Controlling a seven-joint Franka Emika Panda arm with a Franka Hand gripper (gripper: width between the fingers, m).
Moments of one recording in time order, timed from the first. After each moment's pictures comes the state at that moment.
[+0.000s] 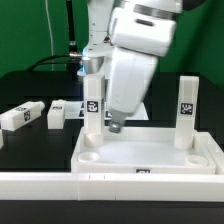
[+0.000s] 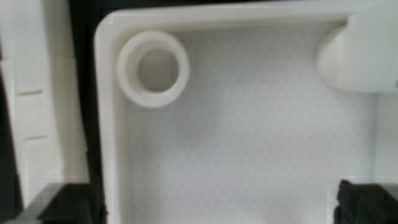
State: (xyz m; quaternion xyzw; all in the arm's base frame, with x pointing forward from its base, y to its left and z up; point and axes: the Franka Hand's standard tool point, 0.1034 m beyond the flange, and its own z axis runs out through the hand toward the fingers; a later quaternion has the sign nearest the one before) arm 0.579 -0.026 0.079 0.75 0.65 -0.09 0.06
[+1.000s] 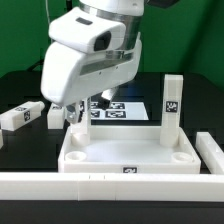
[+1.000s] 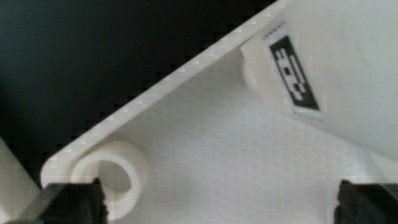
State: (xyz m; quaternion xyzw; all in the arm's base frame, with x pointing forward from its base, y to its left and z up) arm 0.557 -0.058 0.082 0.89 0.43 -0.10 0.06
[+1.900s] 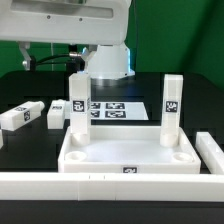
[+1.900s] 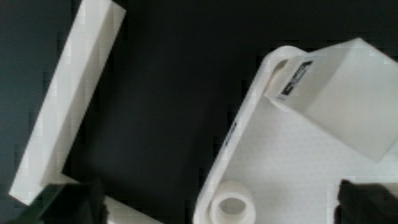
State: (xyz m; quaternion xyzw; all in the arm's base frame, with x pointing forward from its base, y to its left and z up) arm 0.549 -0.106 0.148 0.97 0.19 -0.09 0.06
